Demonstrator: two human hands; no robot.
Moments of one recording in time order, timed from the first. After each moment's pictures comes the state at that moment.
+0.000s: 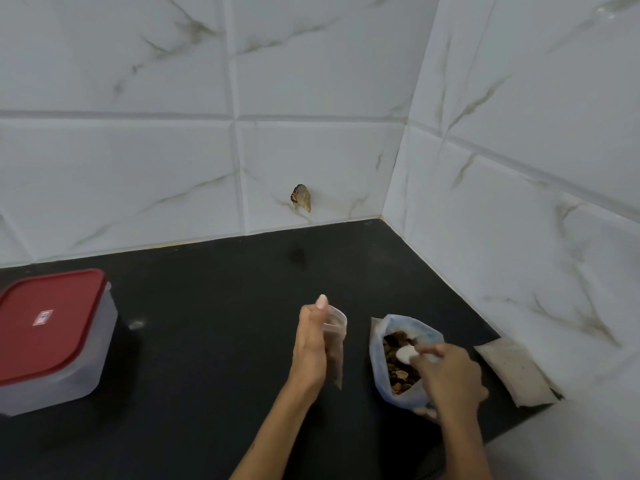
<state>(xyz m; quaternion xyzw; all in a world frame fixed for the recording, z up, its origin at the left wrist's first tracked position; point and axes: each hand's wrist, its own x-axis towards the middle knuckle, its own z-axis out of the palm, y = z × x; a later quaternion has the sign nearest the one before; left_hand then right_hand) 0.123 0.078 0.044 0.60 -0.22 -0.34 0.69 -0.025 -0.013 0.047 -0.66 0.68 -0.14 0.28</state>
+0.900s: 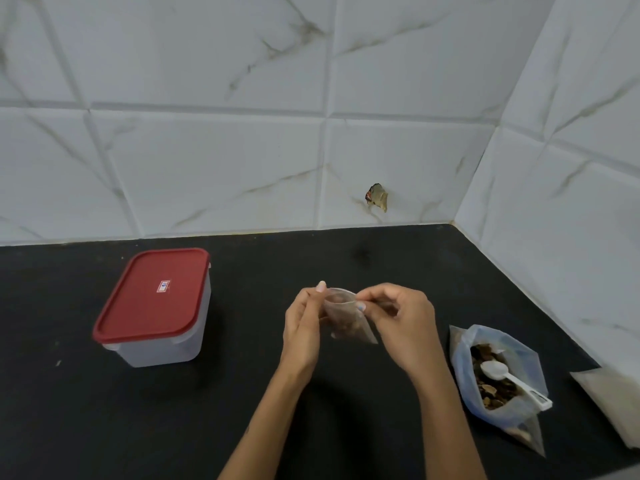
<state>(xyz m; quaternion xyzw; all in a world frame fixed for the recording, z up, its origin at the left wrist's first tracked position) 0.219 0.161 0.049 0.60 -0.22 -0.25 0.73 0.116 0.079 0.100 -0.80 0.29 -0.30 0.44</state>
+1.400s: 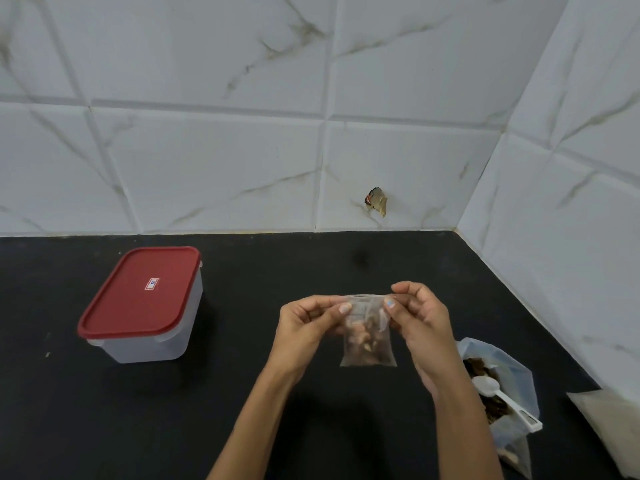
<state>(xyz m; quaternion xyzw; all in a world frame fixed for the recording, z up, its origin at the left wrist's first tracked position) 0.215 0.145 0.052 0.51 -0.26 -0.31 0.76 0.093 0.035 0.090 -0.64 0.30 -0.31 0.64</state>
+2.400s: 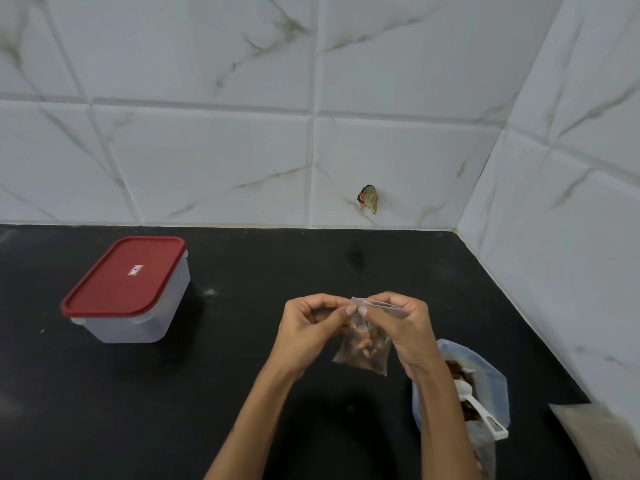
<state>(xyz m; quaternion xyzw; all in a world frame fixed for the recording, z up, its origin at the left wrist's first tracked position) 0.166 0.108 0.060 0.54 -0.29 -0.27 0.74 0.070 -0.019 0.072 -0.68 0.19 -0.25 0.66</state>
